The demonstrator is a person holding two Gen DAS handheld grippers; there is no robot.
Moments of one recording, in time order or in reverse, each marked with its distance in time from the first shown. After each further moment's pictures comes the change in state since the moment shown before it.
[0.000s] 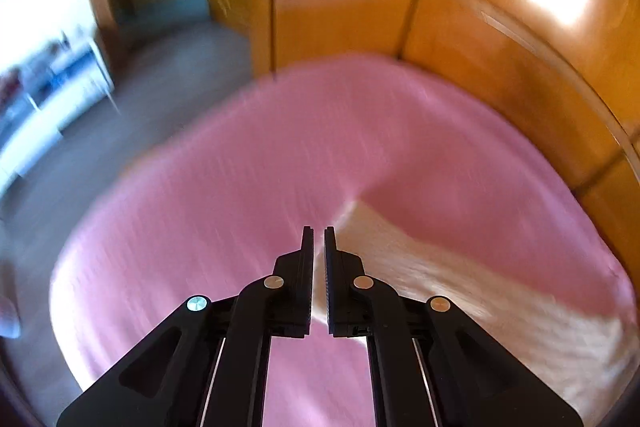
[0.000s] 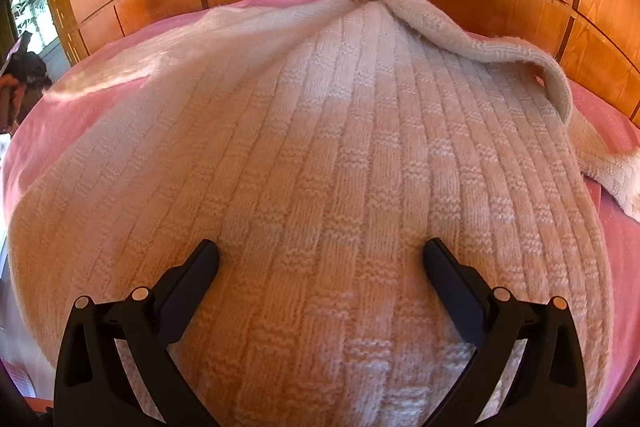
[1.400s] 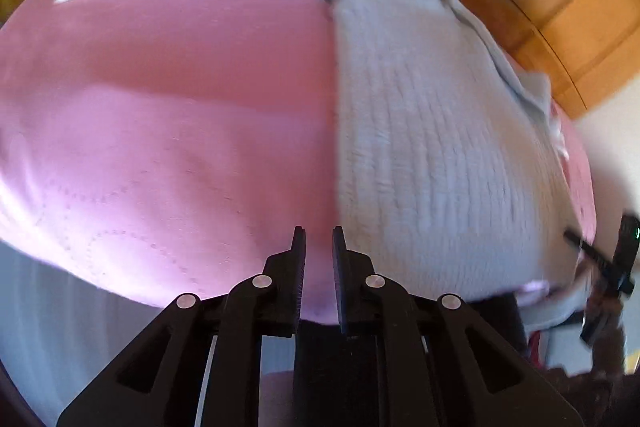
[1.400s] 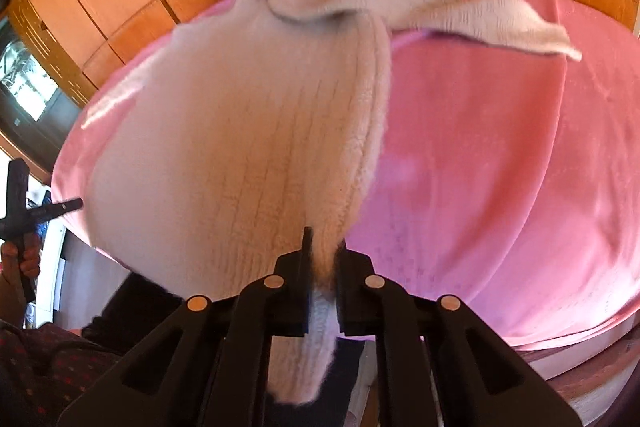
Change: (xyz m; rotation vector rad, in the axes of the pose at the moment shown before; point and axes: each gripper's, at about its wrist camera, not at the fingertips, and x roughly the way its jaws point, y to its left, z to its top) left arm -0.147 -0.056 -0.324 0.533 0.293 -0.522; right arm -0.147 -0.126 -0.127 0.240 0.102 0.122
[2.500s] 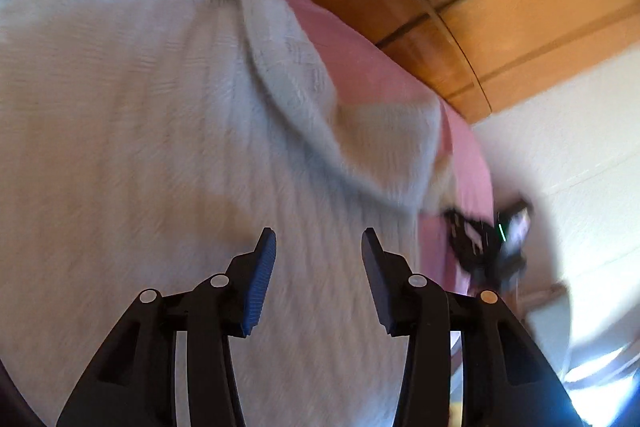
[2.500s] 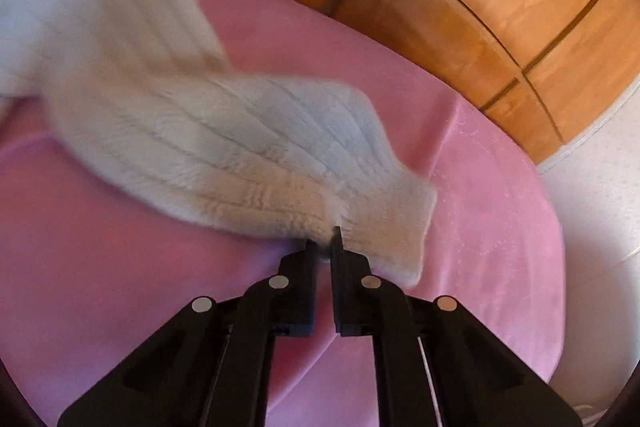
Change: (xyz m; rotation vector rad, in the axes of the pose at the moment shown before) left arm 0.192 -0.264 0.149 0.038 0.127 -0.458; right arm 0.061 -0.179 0.145 -0.332 -0.051 -0.634
